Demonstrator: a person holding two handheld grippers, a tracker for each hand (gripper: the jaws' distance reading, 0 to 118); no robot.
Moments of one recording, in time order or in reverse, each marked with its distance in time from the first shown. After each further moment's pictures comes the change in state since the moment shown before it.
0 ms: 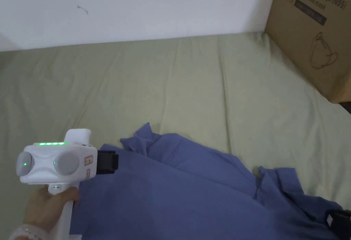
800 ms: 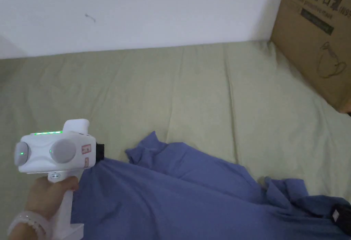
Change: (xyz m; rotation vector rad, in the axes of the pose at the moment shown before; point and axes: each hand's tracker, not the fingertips) left arm -0.010 0.024 0.037 0.054 -0.022 0.031; right arm -0.034 0.032 0.030 0.056 0.005 -0.051
